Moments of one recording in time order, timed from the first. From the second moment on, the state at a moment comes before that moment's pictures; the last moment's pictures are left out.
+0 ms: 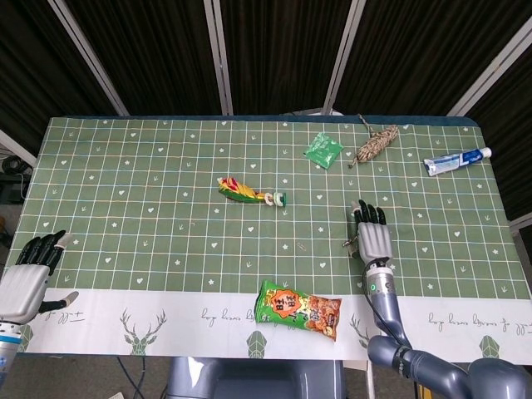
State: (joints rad) left arm -0.15 -1.08 0.00 -1.68 1.47 1.35 0.07; right arm 0.55 -1.86 0.28 -1.03 -1.05 1.09 -0.35
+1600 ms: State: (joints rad) left arm -0.15 -1.09 0.00 -1.68 1.46 1.35 0.09; right arm 0.57 -1.78 0.21 -1.06 -1.18 1.05 -0.29
